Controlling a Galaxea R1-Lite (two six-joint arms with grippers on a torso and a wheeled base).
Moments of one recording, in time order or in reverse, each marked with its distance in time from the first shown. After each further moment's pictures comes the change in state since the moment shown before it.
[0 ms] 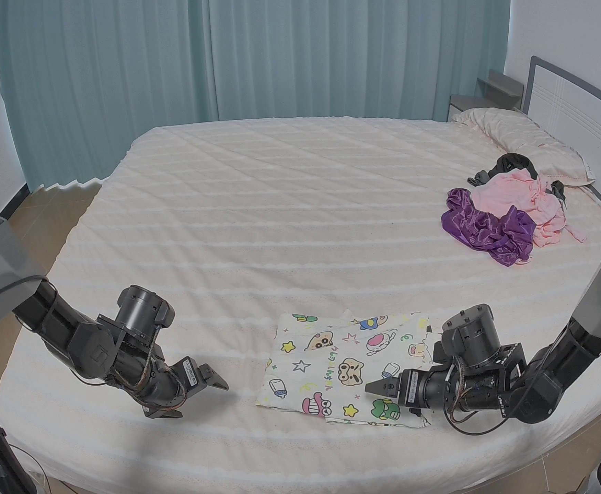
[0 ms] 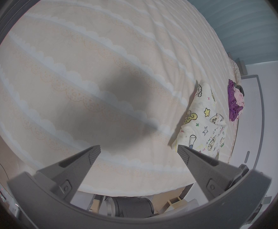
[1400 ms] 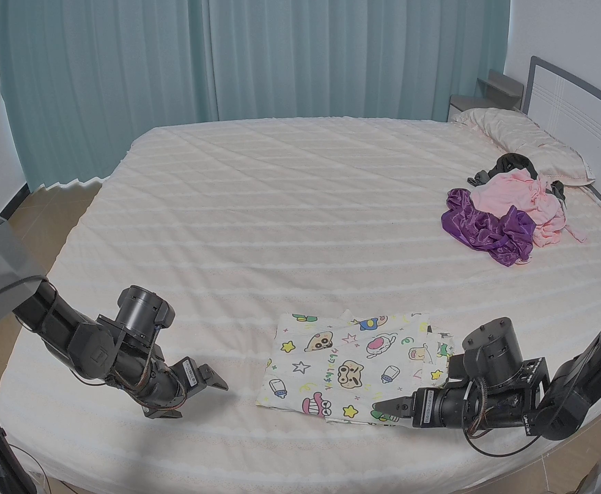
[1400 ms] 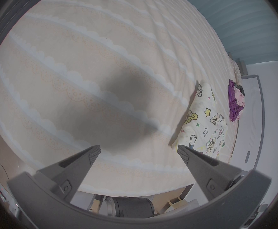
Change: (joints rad) left arm 0.000 0.000 0.001 0.000 0.005 0.000; right arm 0.054 -0.134 0.135 0.000 -0.017 0.006
